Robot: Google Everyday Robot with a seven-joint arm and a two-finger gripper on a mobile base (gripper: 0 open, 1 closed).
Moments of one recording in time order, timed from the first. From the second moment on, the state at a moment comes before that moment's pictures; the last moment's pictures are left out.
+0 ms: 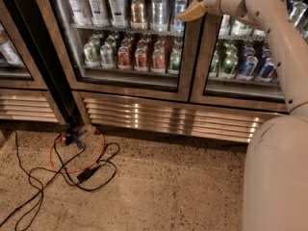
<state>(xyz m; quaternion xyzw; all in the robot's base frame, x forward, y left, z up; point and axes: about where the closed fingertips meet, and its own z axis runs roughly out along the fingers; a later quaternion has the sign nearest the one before) 0.877 -0.147 1.003 -0.45 0.58 -0.01 0.68</state>
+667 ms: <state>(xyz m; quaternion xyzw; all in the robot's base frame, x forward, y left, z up) 0.876 -0.142 1.005 -0.44 0.58 -0.01 0.68</state>
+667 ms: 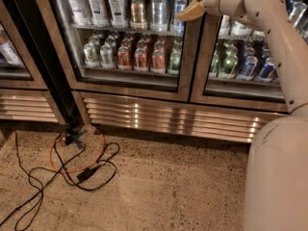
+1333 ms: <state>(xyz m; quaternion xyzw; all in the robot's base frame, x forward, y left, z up) 0.873 -0.115 1.017 -0.44 0.56 0.05 0.70</state>
